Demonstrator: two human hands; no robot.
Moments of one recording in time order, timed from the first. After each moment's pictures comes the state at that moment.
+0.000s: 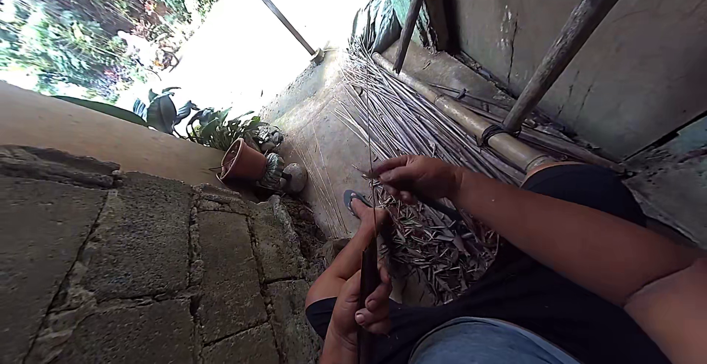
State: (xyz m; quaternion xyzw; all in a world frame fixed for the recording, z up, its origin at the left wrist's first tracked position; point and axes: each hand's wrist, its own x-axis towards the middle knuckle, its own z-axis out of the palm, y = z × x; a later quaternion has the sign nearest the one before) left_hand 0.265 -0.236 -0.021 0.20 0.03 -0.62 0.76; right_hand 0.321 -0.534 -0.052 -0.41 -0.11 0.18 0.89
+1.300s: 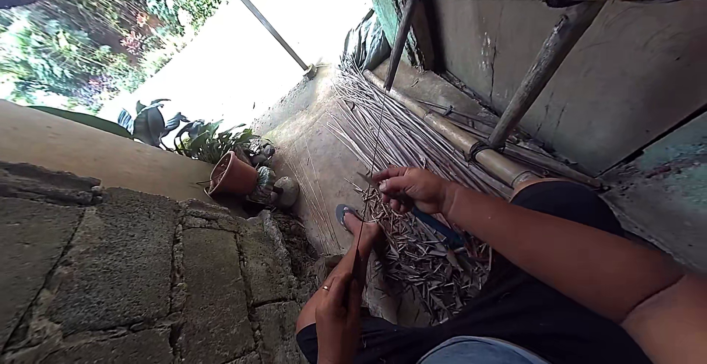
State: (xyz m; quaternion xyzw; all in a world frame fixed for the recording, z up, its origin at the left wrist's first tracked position) left_hand 0.266 -0.219 -0.039 0.92 -0.28 0.08 0.26; right_hand 0.324 -0.531 -0.045 -0.44 0.09 0.18 0.88
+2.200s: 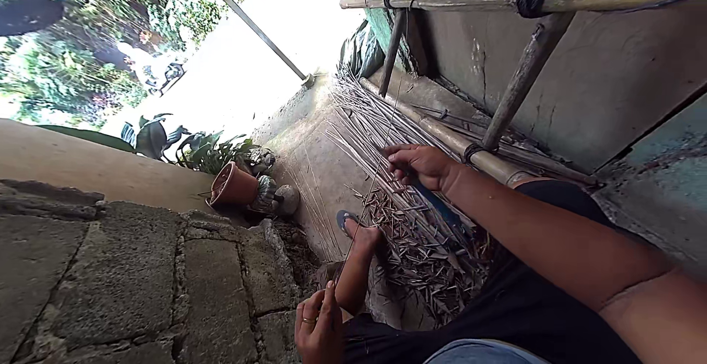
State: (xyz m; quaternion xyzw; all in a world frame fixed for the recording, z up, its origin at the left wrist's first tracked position) left_hand 0.269 -0.188 -0.038 0.88 -0.35 0.31 0.12; right_hand 0.339 -0.571 -0.035 -0.38 0.20 0.05 0.90
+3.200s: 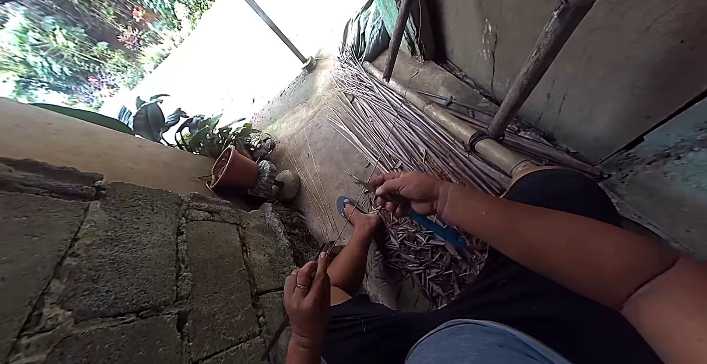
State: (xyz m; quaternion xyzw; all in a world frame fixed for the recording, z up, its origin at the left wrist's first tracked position) left_hand 0.302 -0.174 -0.033 0.86 -0.40 0.33 0.03; right_hand 0.317 -0.517 -0.046 -0.39 0.14 0.22 0.88
